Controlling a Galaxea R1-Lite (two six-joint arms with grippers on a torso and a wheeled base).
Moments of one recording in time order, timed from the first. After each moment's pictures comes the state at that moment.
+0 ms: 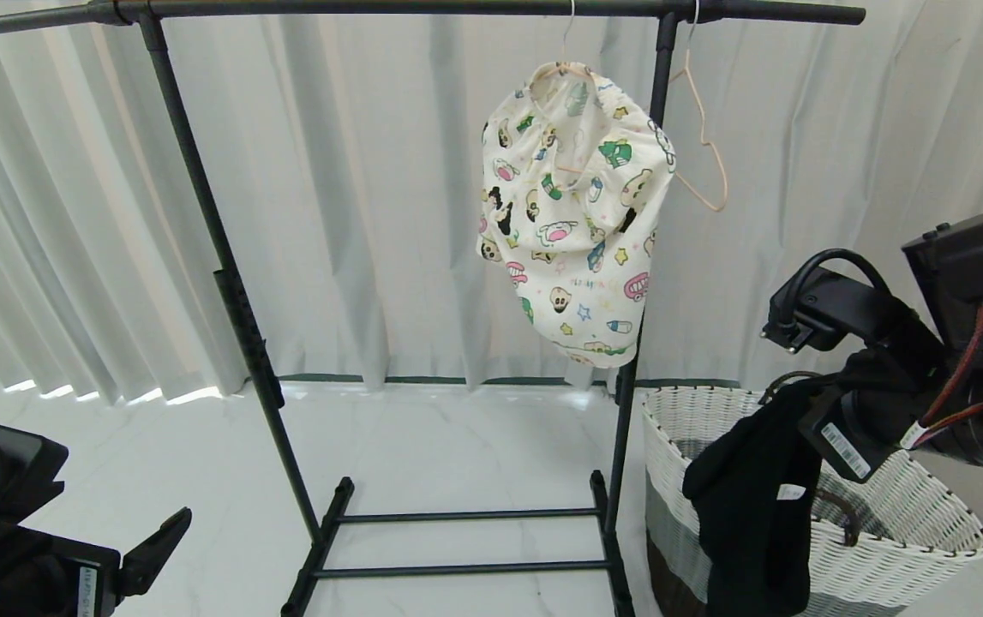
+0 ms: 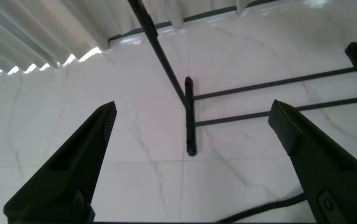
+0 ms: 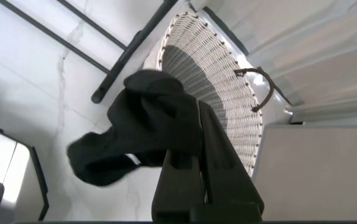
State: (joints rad) left arm 0.03 1.06 -0.18 -0.47 0.05 0.32; right arm 0.71 1.43 -1.04 0.27 -0.43 -0.27
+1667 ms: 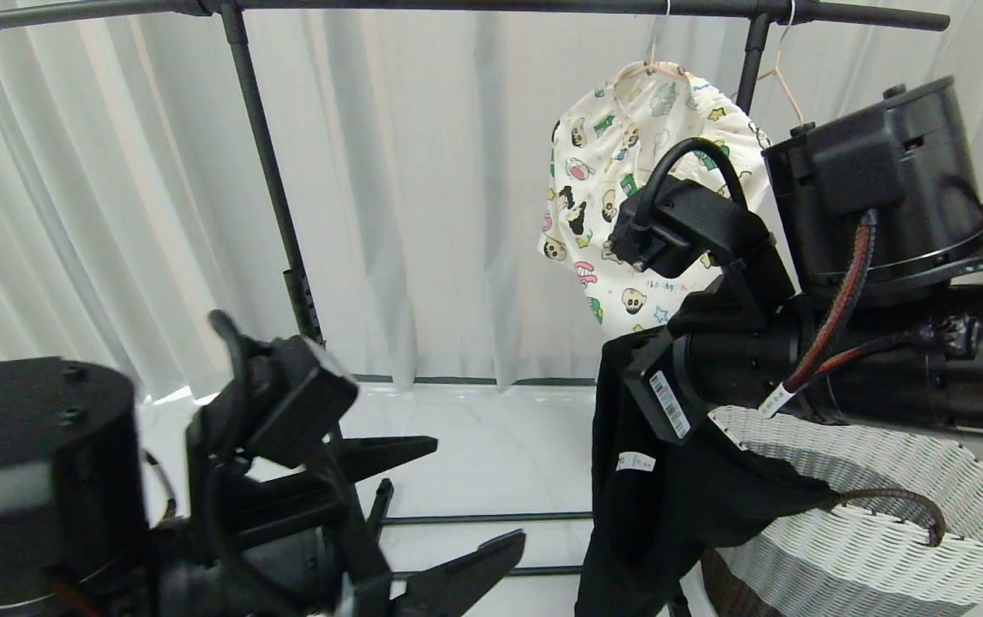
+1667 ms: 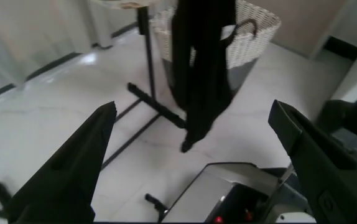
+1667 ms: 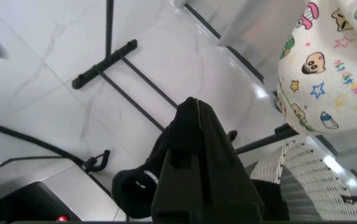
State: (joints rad) left arm -0.80 1.35 -0.56 -0.47 -0.16 -0.03; right arm 0.99 1.62 -1.34 0.20 -0.30 -0.10
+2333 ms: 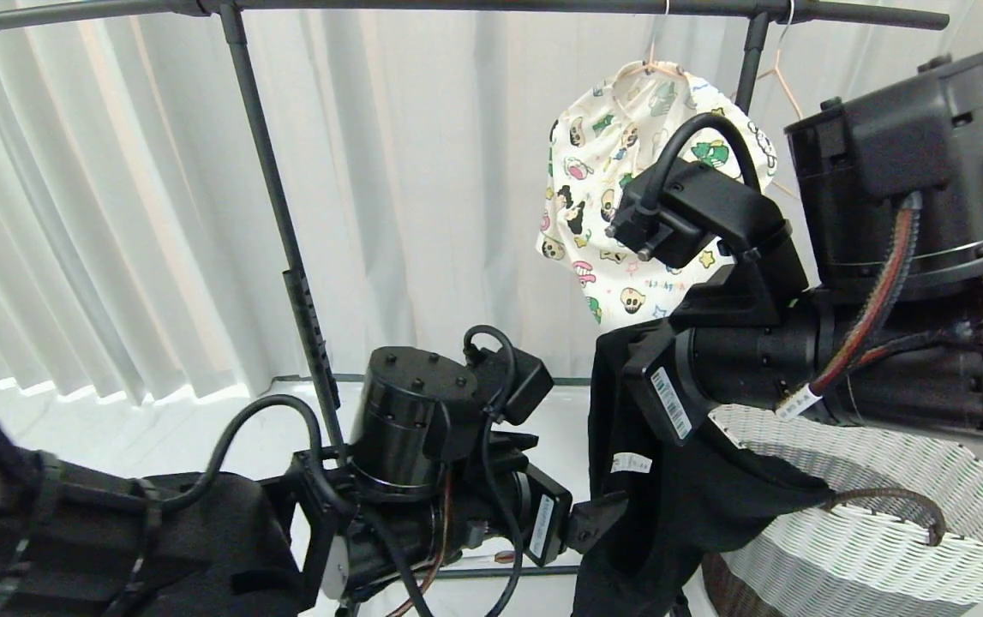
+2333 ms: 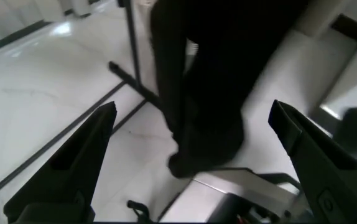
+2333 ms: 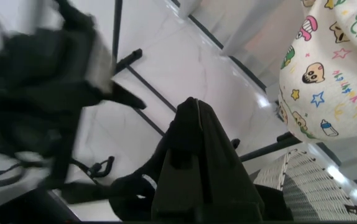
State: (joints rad) left arm -0.81 1.81 -0.78 -0.57 -0.11 -0.09; right arm 1.02 1.60 -1.34 0.19 -0.30 -0.10
